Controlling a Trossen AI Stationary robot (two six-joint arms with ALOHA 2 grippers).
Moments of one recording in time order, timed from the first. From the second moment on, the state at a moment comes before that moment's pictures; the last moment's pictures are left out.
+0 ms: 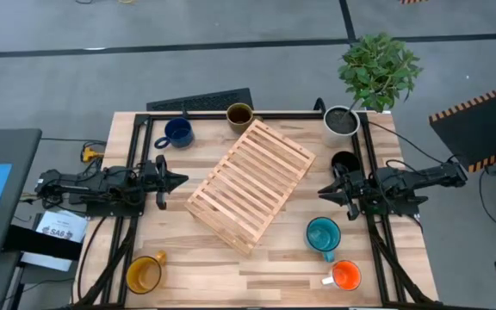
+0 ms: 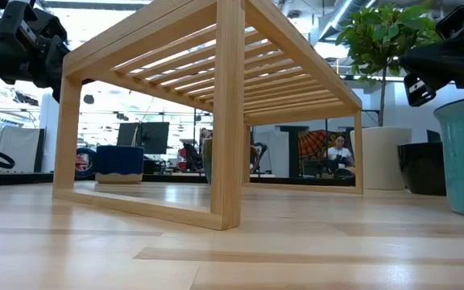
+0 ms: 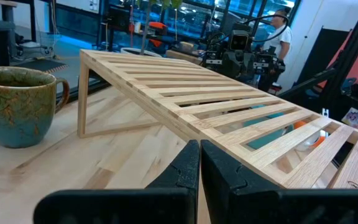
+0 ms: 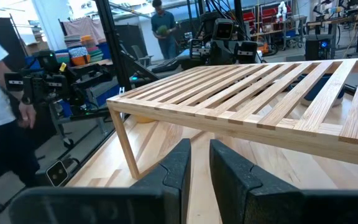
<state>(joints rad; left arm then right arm) -0.09 0.01 0.01 0.08 -0.30 -0.23 0.19 0.01 0.01 0.04 0.08 0.19</state>
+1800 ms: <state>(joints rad) 0.49 0.81 0.77 -0.45 -0.27 -0.63 0.19 0.02 0.01 0.04 0.08 0.19</state>
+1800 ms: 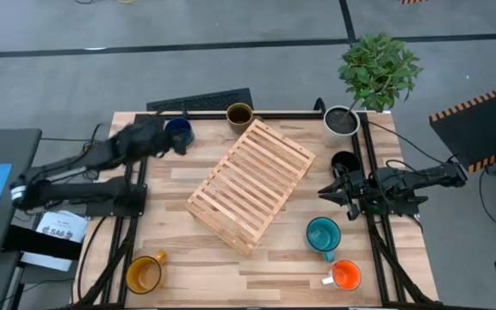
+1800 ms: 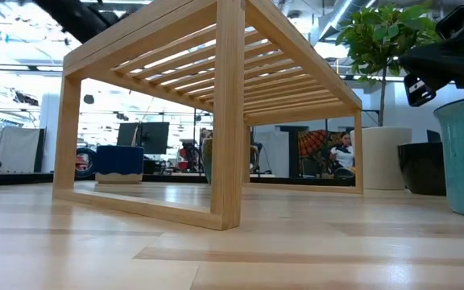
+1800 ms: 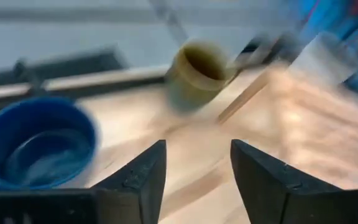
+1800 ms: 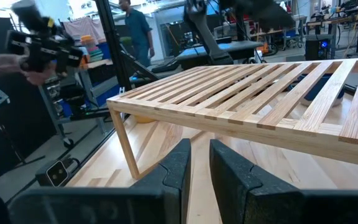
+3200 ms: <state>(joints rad) 0.88 1.63 1.07 -0.84 -0.02 -0.11 0.19 0.02 0.01 0.04 0.08 0.19</state>
